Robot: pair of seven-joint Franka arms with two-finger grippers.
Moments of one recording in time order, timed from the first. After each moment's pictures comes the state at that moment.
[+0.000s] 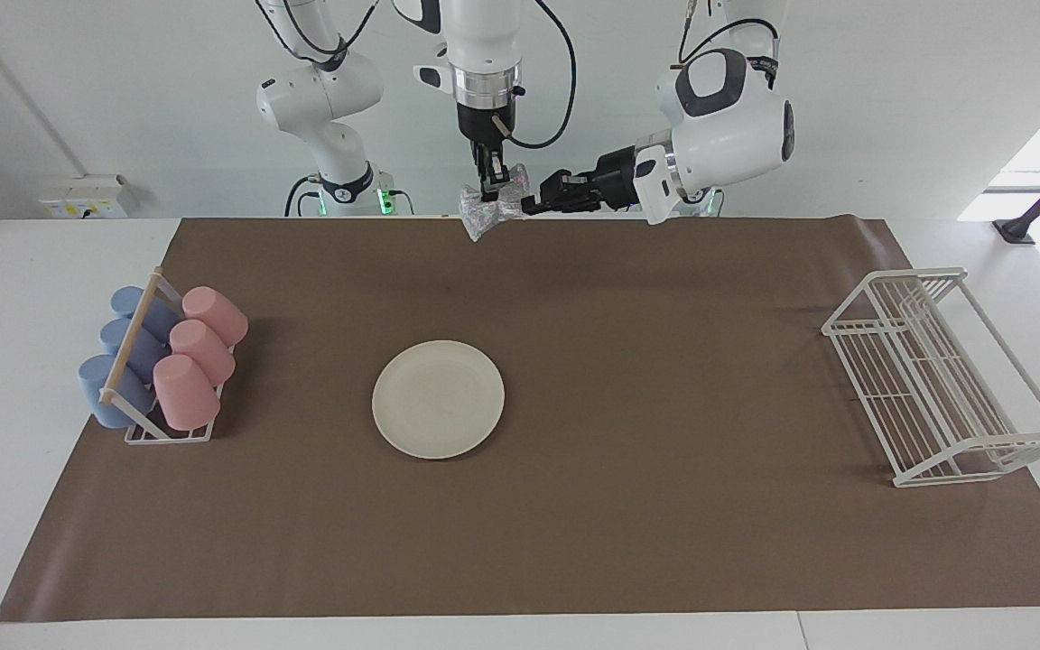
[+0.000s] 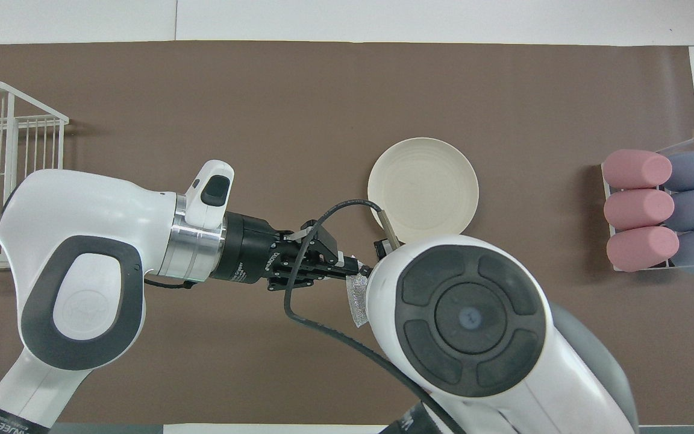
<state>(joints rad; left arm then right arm) -0.40 -0.11 -0.09 -2.04 -1.15 1.93 -0.35 0.48 -0.05 0.19 -1.68 0.01 1.62 1.98</state>
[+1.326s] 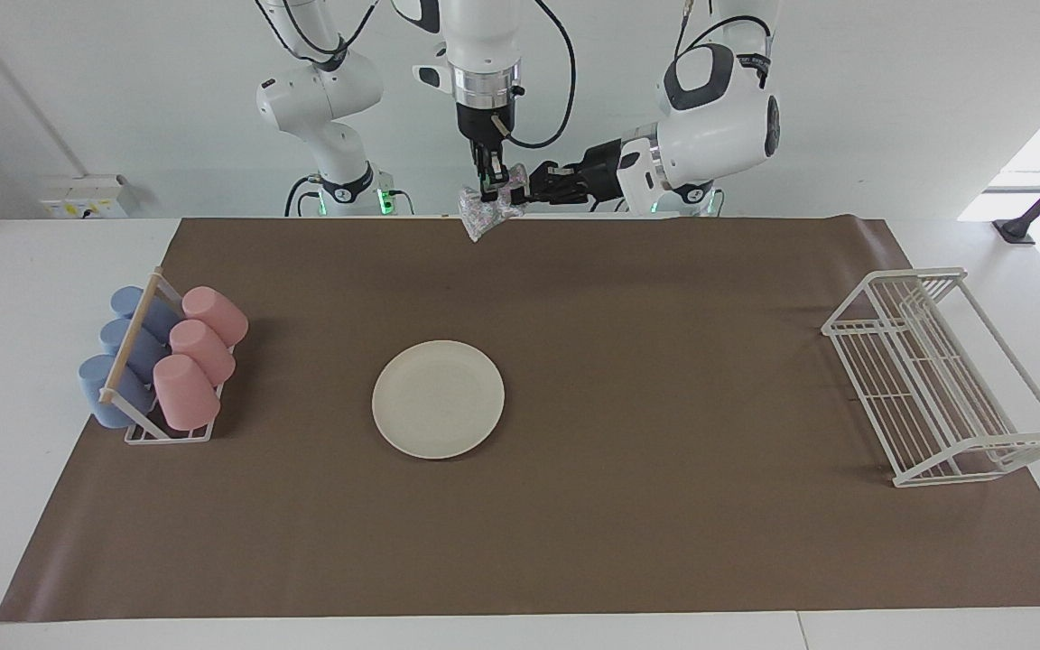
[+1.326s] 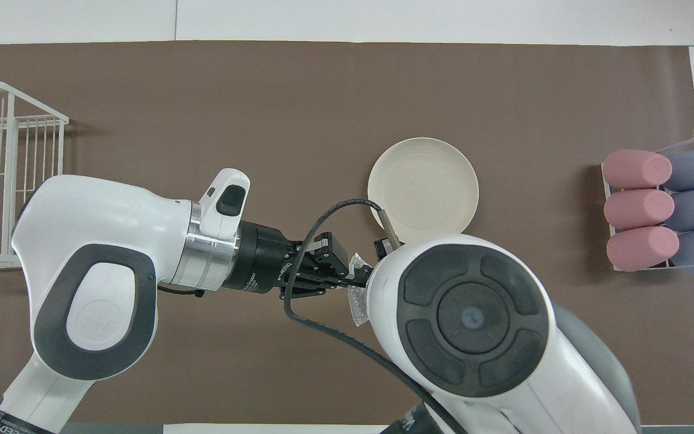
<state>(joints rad) -0.43 -0.11 -0.09 -2.04 -1.15 1.93 -0.35 0.48 -0.05 0.19 -1.68 0.01 1.62 1.95</state>
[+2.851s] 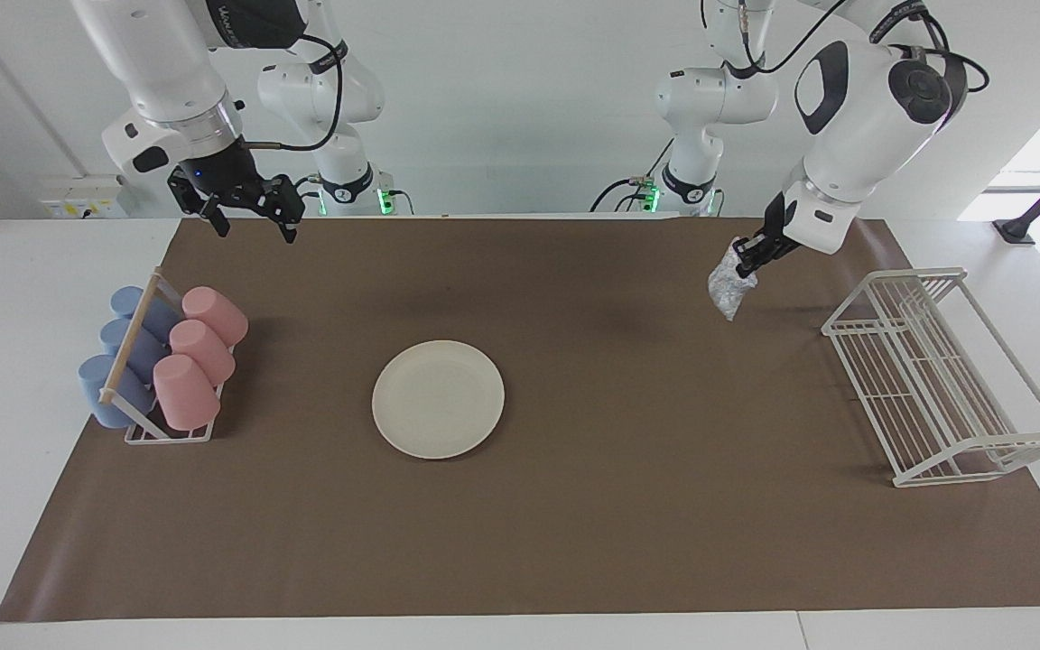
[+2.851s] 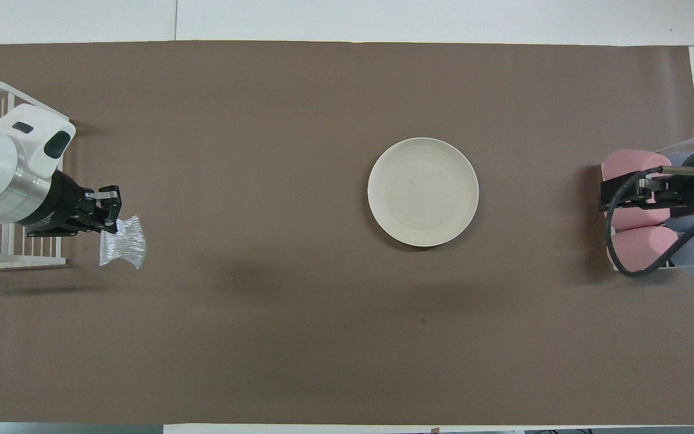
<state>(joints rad) -0.11 -0.02 -0.07 -1.77 0.01 1.59 -0.43 -0.12 -0.08 0.16 -1.69 0.01 1.58 0.14</state>
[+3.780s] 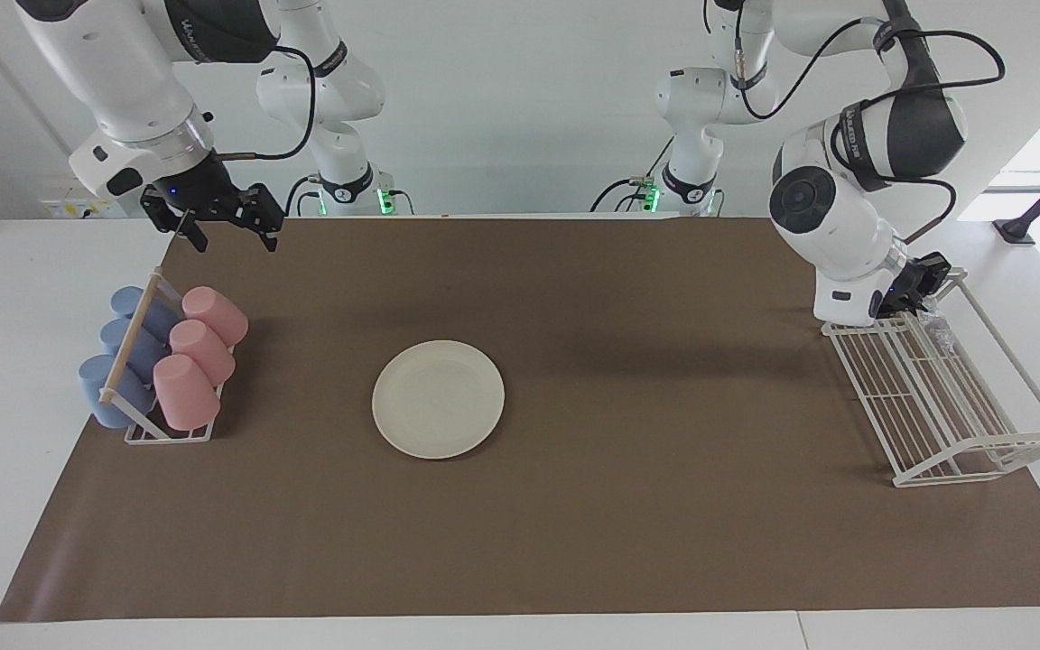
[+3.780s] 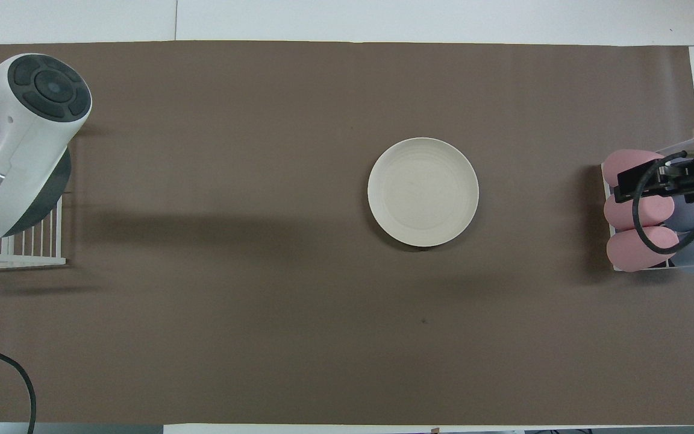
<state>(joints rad) -0.11 0.19 -0.07 -1.74 0.90 1.68 -0.46 0.02 -0.01 -0.03 -1.59 0.01 1.51 0.01</state>
